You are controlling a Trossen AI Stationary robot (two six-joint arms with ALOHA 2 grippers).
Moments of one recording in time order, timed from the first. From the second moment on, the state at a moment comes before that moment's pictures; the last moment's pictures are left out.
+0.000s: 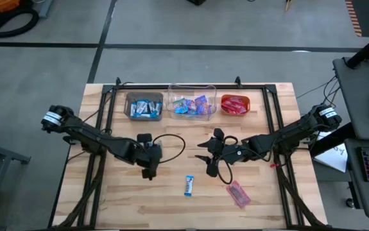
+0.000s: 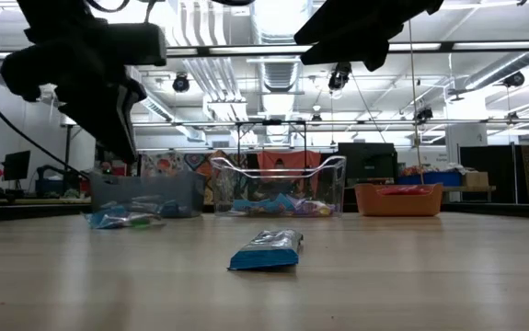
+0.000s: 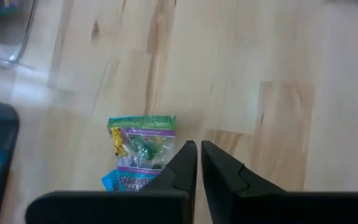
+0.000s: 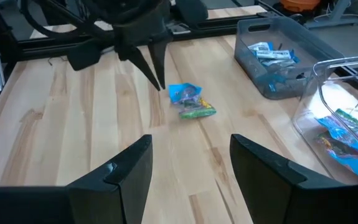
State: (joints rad) left arm -0.36 1.46 0.90 -0.66 -0.37 -0.42; right arm 0.33 1.46 0.91 0.06 0.47 0.28
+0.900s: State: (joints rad) left arm -0.33 1.48 0.52 -0.18 -0.52 -0.30; right arm 0.33 1.46 0.91 0.06 0.44 0.28
